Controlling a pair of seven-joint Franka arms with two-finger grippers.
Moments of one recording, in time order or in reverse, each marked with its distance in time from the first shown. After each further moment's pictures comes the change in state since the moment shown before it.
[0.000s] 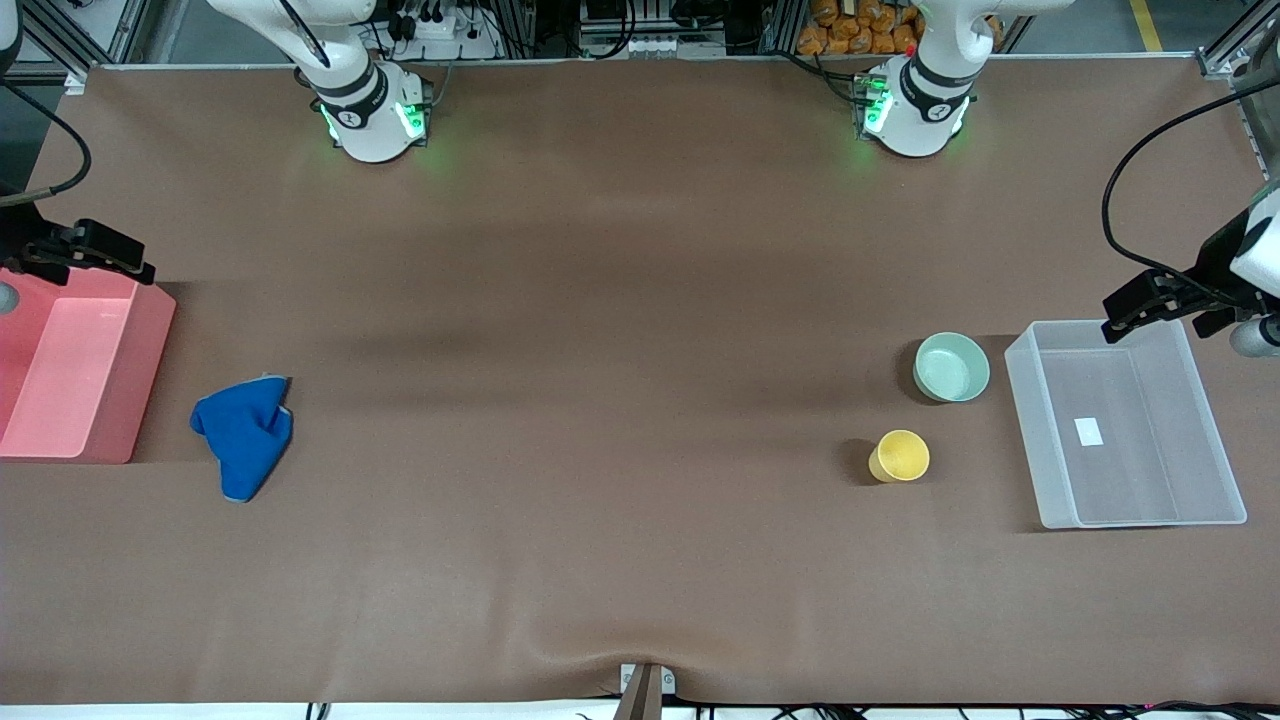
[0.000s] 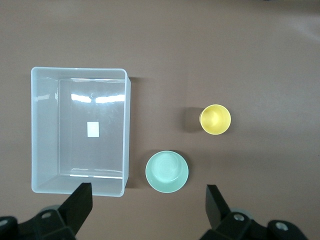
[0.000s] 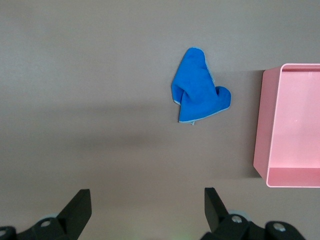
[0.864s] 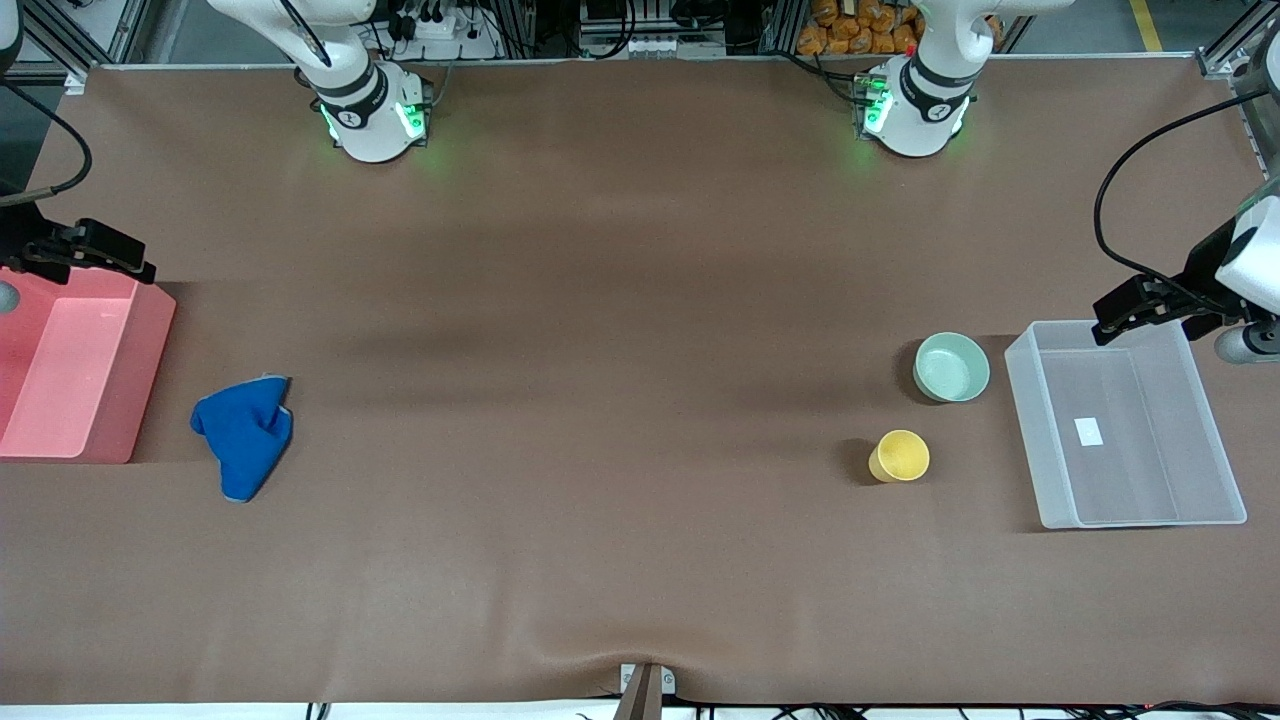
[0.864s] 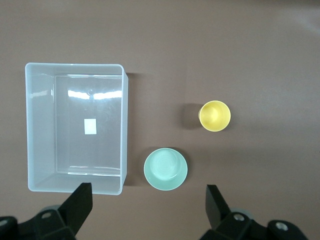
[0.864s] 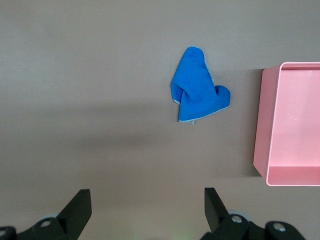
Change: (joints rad) left arm 0.000 0.012 -0.005 -0.004 -0.003 -0.005 0.000; right arm -0.001 0.000 -0.002 0.000 -0.001 -0.002 0.004
